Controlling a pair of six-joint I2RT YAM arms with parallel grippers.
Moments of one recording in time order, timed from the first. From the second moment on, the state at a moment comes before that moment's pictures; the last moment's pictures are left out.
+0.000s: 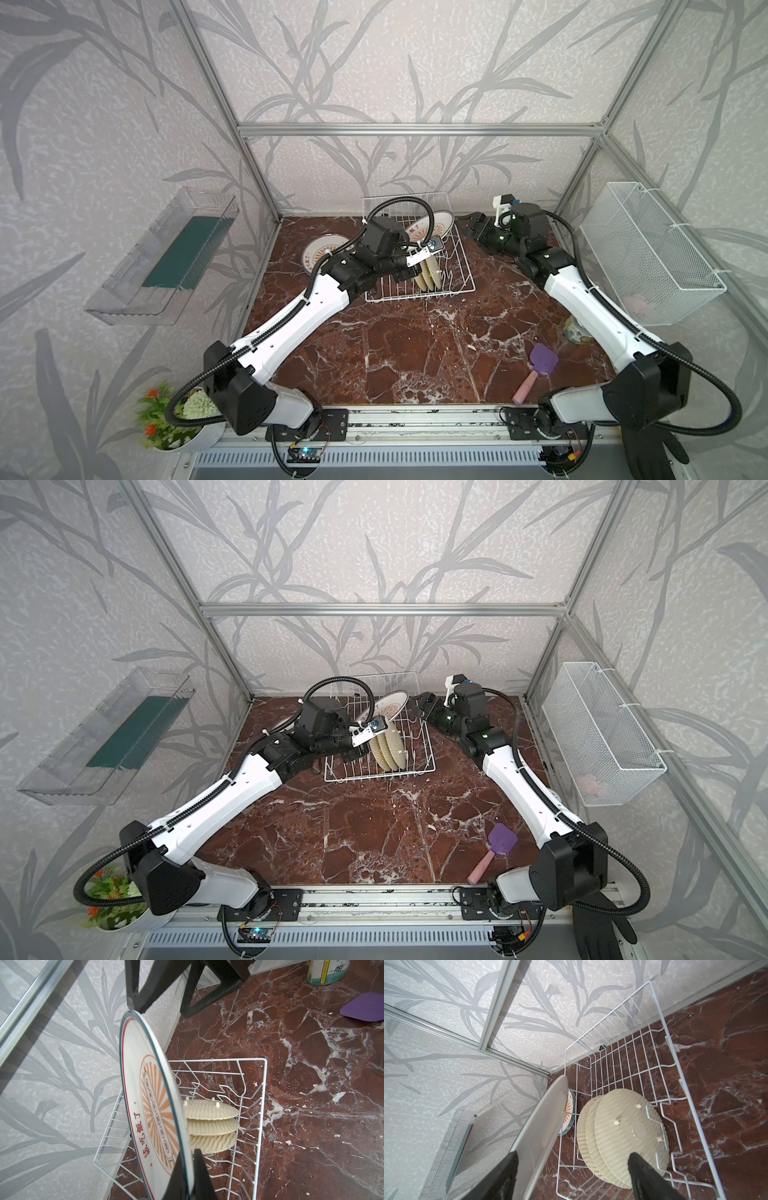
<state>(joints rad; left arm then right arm) -0.67 1.42 1.40 -0.53 0.10 0.71 0.33 1.42 1.28 -0.24 -0.32 0.86</state>
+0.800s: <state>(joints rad) -0.71 1.44 1.40 -0.56 0.07 0.81 0.36 1.52 1.37 -0.27 -0.36 0.87</state>
